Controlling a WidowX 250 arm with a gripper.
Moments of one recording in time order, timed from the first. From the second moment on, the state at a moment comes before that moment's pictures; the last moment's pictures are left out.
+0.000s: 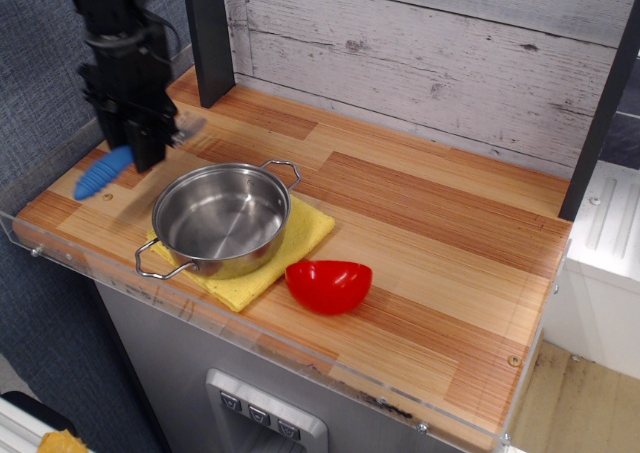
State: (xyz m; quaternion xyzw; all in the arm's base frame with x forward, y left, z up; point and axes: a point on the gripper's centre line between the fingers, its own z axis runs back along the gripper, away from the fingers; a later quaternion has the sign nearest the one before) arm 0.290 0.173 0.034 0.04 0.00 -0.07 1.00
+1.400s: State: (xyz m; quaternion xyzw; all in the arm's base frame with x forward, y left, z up) arm 0.284 0.171 0.072 0.04 -0.01 -0.04 1.00
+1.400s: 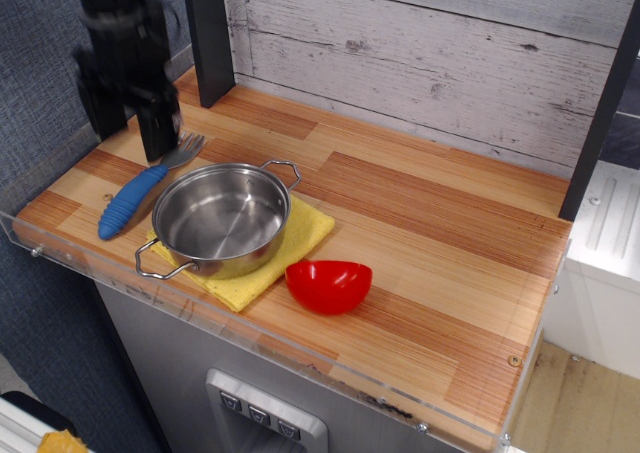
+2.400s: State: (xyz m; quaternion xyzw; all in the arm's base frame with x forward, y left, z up) arm 0.337 0.011 0.144 -0.03 -0.08 -0.08 0.99
